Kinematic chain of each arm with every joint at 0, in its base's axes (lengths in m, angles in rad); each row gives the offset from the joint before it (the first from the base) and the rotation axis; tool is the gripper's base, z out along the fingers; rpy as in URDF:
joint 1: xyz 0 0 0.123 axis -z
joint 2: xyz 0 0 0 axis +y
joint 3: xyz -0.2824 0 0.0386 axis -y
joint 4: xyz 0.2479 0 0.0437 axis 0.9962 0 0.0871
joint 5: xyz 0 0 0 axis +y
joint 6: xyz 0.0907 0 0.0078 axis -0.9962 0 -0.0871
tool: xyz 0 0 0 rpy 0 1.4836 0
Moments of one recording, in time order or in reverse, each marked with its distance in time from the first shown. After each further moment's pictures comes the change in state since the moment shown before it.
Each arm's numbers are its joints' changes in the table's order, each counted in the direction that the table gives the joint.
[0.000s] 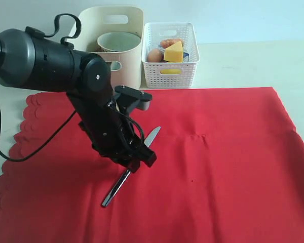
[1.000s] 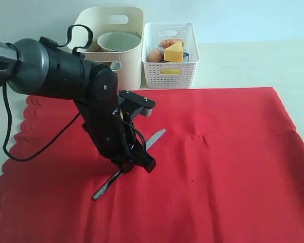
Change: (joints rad) left arm 0.022 0.054 0.006 0.064 -0.031 0.017; right arm 0.000 0.000 0.000 0.000 0.000 0.000
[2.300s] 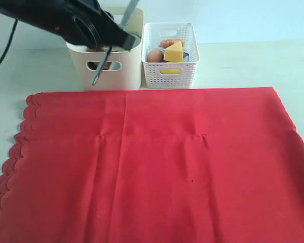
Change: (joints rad) left arm -0.125 -0.447 0.052 0.123 -0.220 0.000; right arm 0.000 0.000 0.000 0.000 0.000 0.000
